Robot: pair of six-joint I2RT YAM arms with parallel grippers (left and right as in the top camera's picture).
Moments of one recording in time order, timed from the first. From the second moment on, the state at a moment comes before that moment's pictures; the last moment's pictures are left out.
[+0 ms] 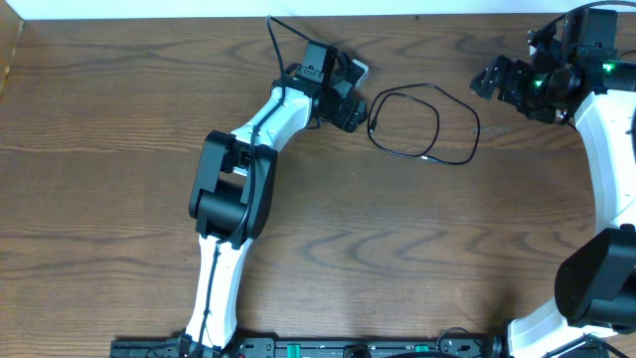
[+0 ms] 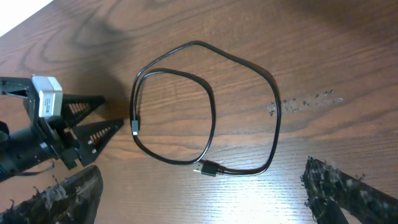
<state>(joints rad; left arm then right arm) -0.37 2.36 1.77 -0.43 0.41 0.20 -0.12 1.78 1.61 -0.90 -0.36 0.26</state>
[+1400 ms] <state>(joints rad) -0.46 2.26 1.75 -0.51 0.00 0.17 -0.11 1.78 1.61 -0.88 -0.41 0.24</state>
